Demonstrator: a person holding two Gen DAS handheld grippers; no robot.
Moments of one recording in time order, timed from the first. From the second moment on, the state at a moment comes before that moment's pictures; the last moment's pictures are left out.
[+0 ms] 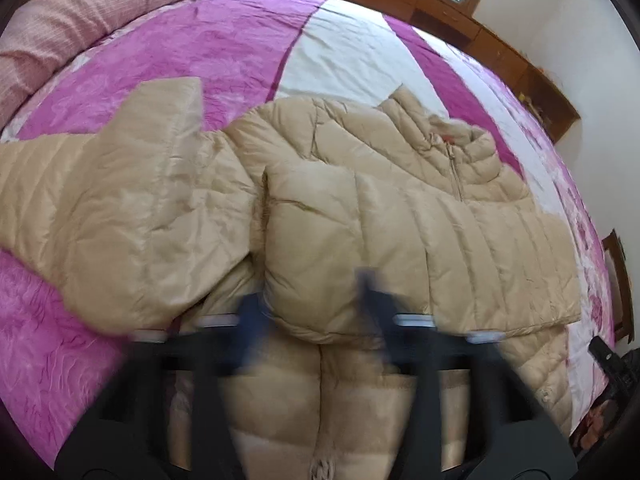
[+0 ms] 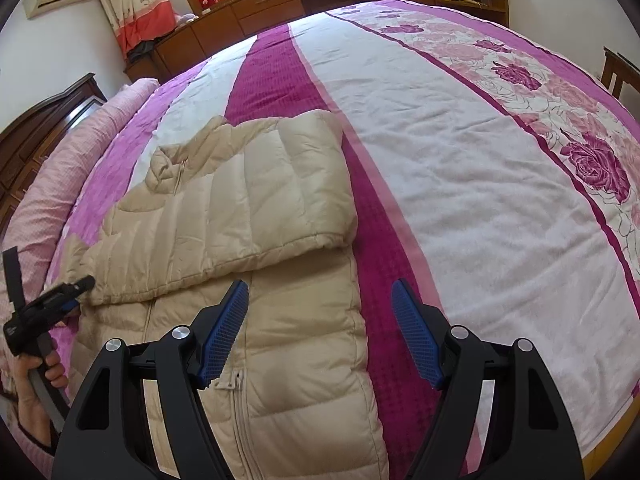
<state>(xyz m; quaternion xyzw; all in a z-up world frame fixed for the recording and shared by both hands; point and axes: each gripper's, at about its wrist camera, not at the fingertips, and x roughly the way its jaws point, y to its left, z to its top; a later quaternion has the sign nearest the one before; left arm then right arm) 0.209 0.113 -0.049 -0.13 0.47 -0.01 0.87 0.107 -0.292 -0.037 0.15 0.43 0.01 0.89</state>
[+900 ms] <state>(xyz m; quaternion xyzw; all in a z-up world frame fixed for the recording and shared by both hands) 0.200 0.129 -0.029 -0.07 0.46 0.03 0.88 0.155 -0.263 -0.056 0.12 0.44 0.02 0.89</state>
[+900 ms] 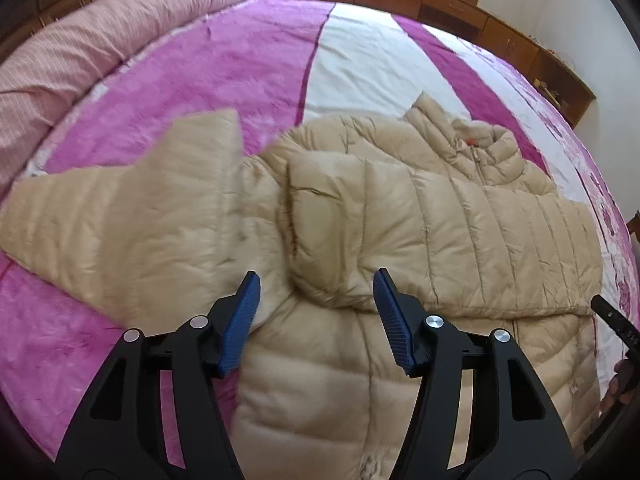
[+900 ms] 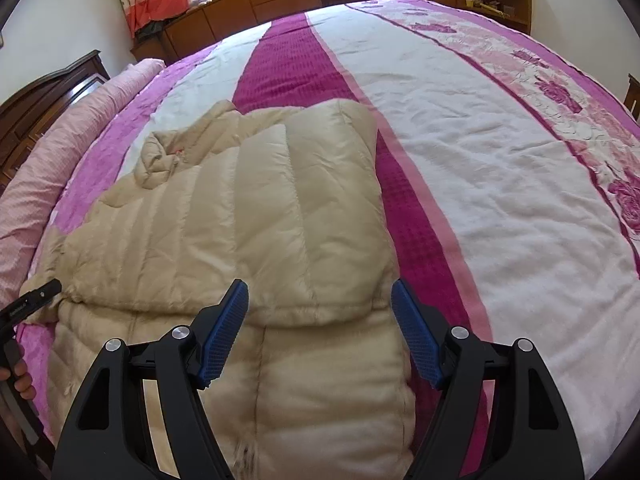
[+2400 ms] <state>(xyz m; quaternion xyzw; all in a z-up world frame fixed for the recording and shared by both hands) 0.165 0.353 -0.085 -0.25 0.42 0.22 0.85 0.031 -0.223 -0.044 0.09 0.46 0.04 0.88</state>
